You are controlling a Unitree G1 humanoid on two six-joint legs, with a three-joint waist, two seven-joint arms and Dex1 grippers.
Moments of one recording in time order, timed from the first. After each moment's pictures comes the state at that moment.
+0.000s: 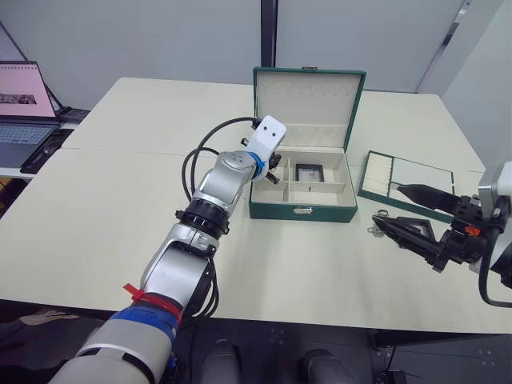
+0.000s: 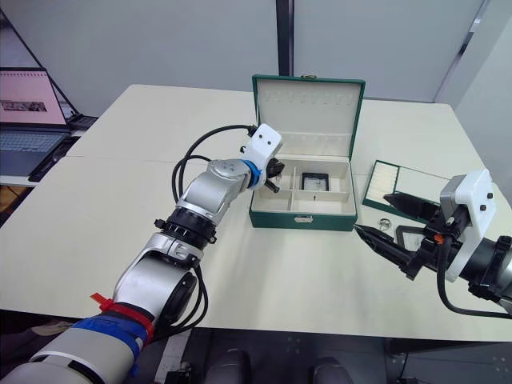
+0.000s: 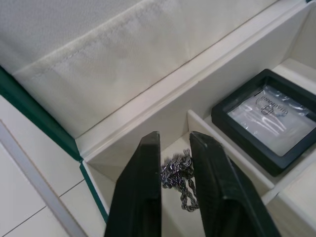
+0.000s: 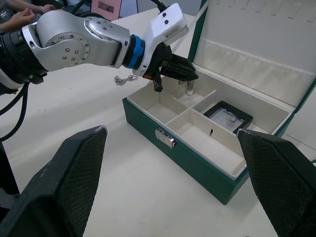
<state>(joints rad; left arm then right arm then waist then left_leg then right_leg) -1.10 0.17 -0.21 0.63 0.02 0.56 -0.38 0.09 -1.00 -0.62 -0.78 1.25 0.82 0.43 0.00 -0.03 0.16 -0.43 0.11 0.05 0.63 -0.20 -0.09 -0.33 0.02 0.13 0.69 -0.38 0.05</state>
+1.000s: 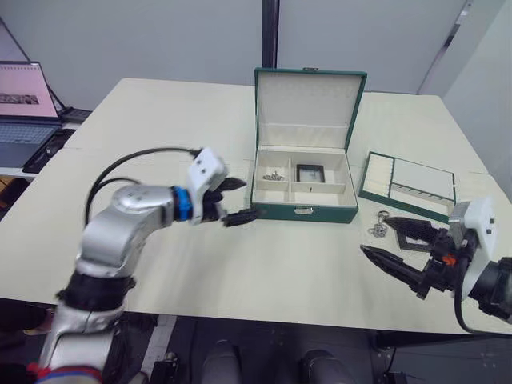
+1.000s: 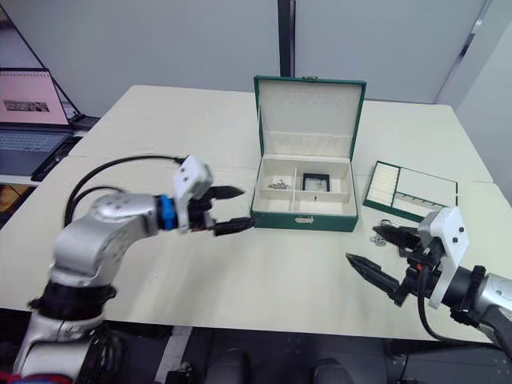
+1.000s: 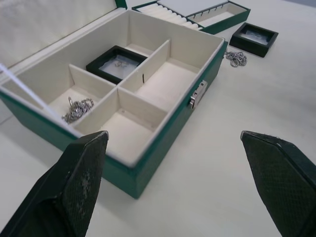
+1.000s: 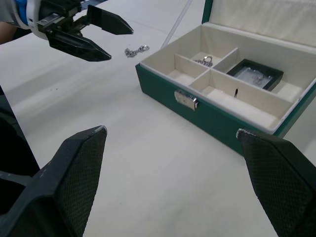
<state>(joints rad) -0.46 0.67 0.04 -0.29 -0.44 0.81 -0.97 0.27 -0.89 -0.52 -0.83 1.13 0.79 0.48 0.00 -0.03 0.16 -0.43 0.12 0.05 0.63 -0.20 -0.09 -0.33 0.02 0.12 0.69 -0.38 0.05</state>
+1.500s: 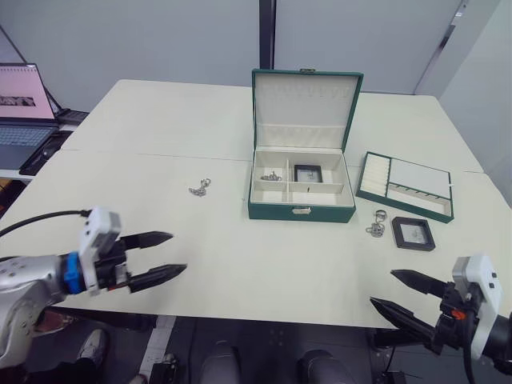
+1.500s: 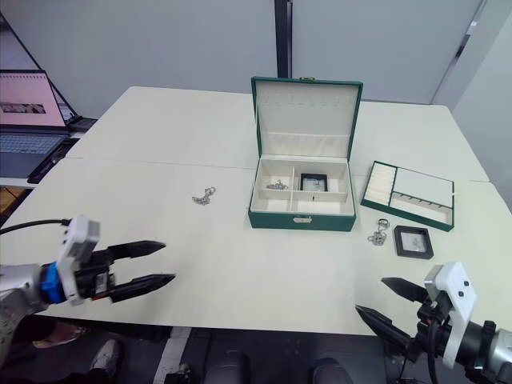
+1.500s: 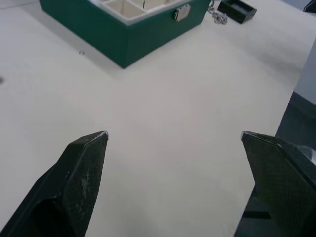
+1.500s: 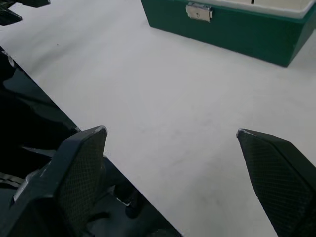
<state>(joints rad) 0.15 0.89 0.49 -0.27 -0.60 0.59 -1.28 0.68 -0.79 -0.63 -0.90 1.02 0.73 0.63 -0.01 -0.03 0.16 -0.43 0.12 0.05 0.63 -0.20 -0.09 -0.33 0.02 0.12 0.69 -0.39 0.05</state>
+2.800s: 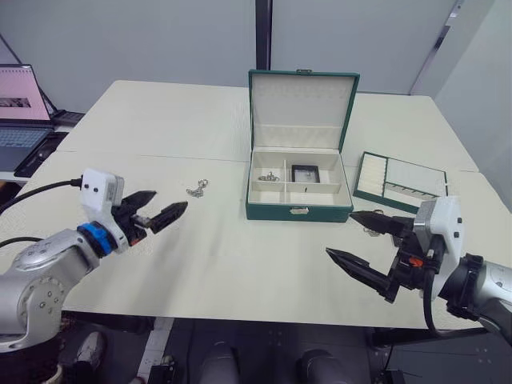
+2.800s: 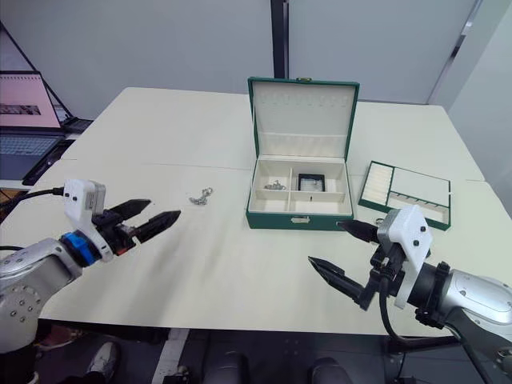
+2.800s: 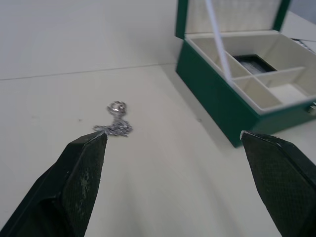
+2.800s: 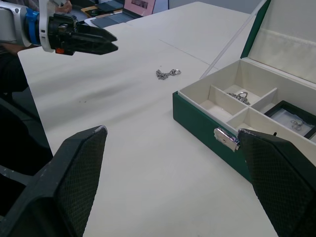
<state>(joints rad) -0.18 0.69 0.44 -0.38 -0.69 0.89 -0.46 0.08 -0.93 -0.32 -0.94 1.18 0.73 0.31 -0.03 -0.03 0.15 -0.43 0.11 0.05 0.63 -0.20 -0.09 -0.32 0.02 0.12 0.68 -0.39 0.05</state>
